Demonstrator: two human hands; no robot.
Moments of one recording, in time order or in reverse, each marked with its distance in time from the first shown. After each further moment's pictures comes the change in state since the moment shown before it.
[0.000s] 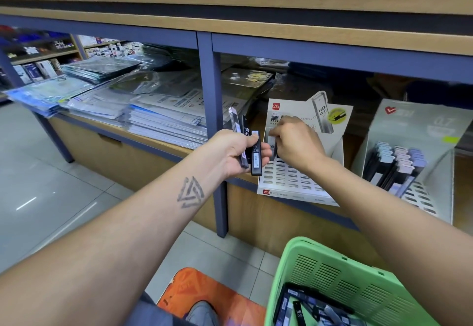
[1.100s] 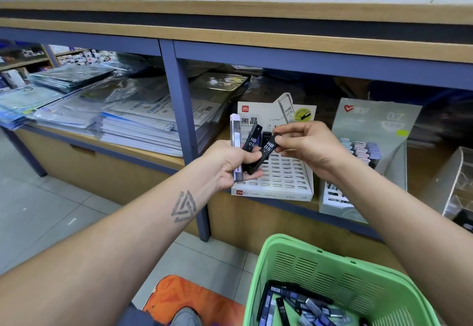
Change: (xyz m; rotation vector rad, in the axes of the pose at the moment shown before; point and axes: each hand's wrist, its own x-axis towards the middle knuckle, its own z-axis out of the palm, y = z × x) left_hand 0.009 -0.024 0.037 0.061 -0.079 0.093; right_hand -0.050 0.049 -0.061 1.292 -0.096 0.468
